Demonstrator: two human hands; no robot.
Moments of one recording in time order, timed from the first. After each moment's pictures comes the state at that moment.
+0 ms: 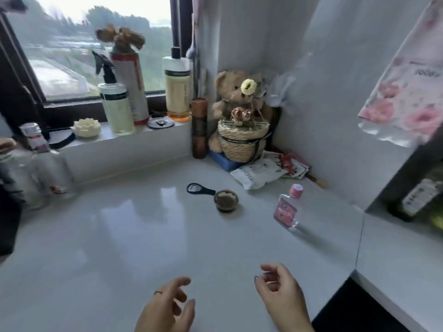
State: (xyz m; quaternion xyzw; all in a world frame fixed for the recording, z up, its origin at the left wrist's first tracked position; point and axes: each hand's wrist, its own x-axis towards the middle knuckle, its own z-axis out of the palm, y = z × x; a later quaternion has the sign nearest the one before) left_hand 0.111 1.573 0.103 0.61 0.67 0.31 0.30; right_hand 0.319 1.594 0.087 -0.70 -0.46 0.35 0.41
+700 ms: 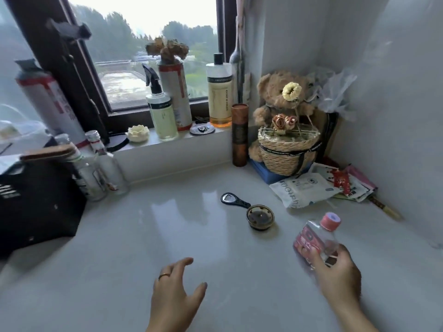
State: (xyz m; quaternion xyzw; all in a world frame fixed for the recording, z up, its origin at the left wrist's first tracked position) left_hand 0.114 1.625 0.099 0.50 0.79 0.28 0.21; right_hand 0.377 1.714 0.084 -0.71 -0.47 0.25 0.45
